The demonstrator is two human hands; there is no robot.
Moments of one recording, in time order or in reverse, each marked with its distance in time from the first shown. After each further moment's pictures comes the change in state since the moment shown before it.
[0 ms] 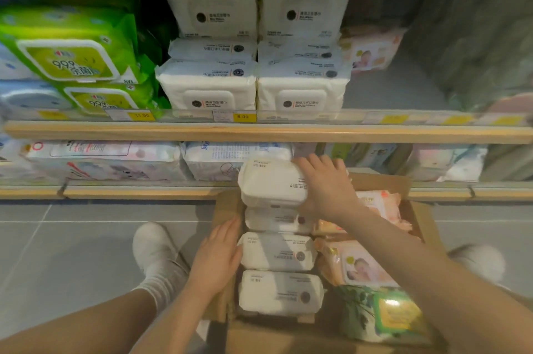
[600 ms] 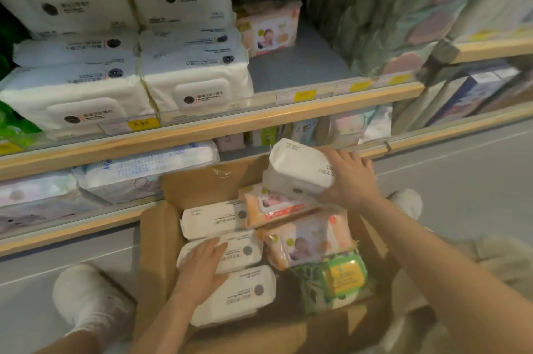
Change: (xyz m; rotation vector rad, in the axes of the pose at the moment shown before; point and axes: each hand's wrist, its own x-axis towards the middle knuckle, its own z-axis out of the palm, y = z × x) left_hand 0.040 0.036 0.074 0.259 -0.435 0.249; right_hand -0.099 0.136 0.005 0.130 -0.015 0.524
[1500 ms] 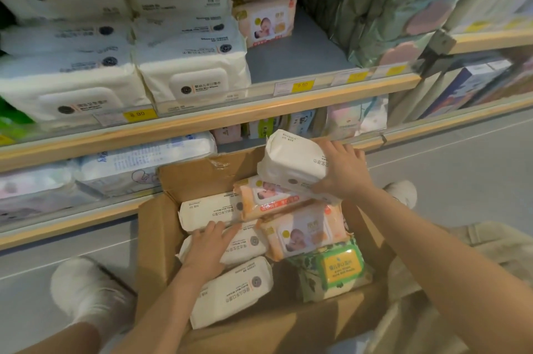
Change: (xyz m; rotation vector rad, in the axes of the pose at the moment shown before) left_hand 0.018 0.020 -0.025 0.238 -0.078 0.069; right_hand 0.005 0.000 0.011 0.023 -0.011 0.004
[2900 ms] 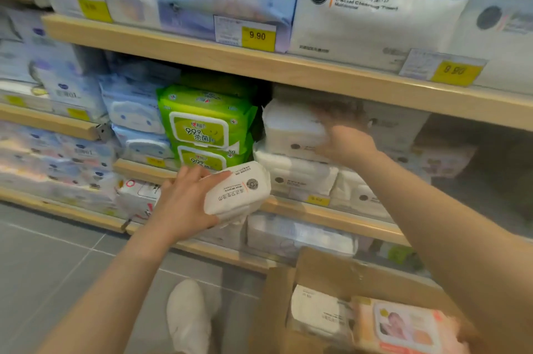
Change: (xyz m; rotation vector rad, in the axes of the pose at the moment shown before) left_hand -0.215 -0.234 -0.177 -0.181 0.773 -0.587; right_hand 0.134 -0.356 -0.135 -0.133 0.267 -0.635
